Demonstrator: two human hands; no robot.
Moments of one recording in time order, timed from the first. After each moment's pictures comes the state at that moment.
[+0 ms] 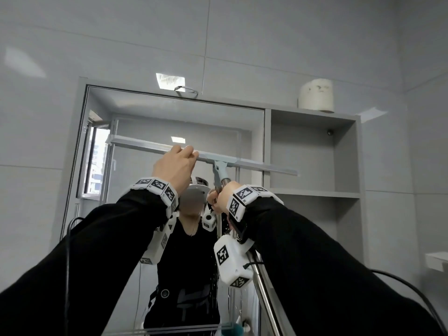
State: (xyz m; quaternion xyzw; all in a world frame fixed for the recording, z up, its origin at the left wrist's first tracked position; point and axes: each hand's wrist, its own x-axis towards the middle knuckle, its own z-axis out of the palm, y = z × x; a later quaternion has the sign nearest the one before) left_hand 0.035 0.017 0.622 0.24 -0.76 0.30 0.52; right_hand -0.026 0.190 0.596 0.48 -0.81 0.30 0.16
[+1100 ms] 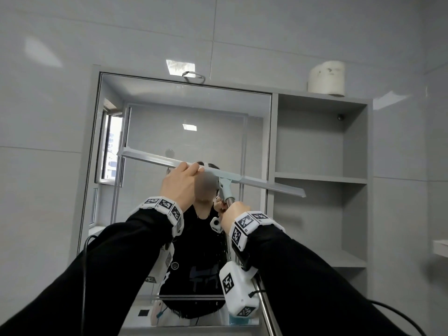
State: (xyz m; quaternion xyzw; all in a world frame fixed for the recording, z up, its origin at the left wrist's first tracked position) left_hand 0.030 0.008 0.544 0.25 -0.75 0.32 0.52; right_hand -0.042 0.170 0.524 0.42 -0.83 0.35 0.07
